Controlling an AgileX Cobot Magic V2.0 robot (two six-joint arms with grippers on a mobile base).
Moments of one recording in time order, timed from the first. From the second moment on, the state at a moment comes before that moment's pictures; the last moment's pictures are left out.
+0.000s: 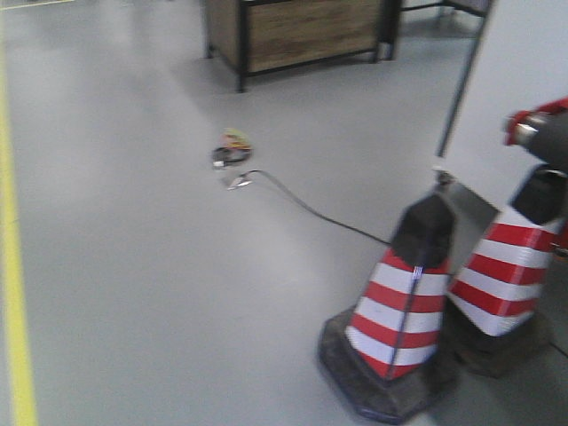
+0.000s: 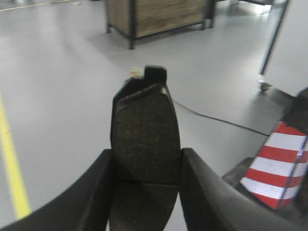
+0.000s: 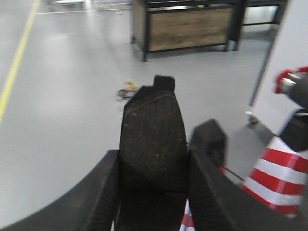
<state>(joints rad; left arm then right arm) -0.11 0.38 -0.41 0.06 0.43 -0.06 0.14 0.46 -0.50 -0.04 0.40 0.01</state>
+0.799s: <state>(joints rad) -0.11 0.38 -0.41 0.06 0.43 -0.06 0.14 0.46 -0.50 -0.04 0.40 0.01</state>
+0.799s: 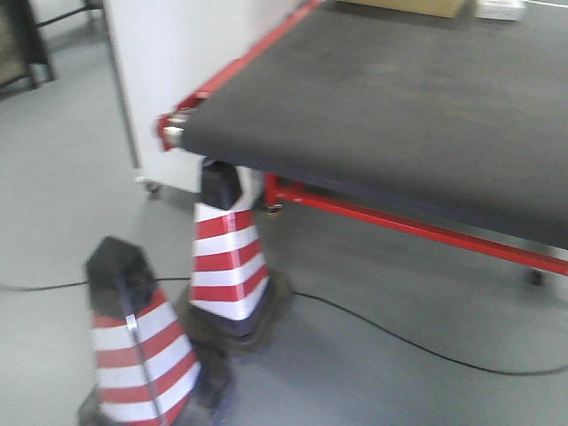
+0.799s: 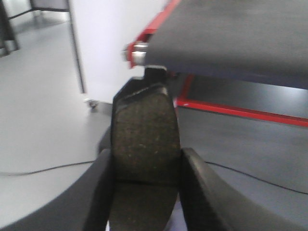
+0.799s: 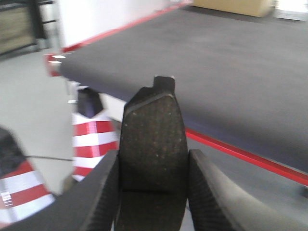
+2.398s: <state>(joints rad) -0.11 0.38 -0.41 0.06 0.43 -0.06 0.14 0.46 -0.50 -0.04 0.40 0.01</state>
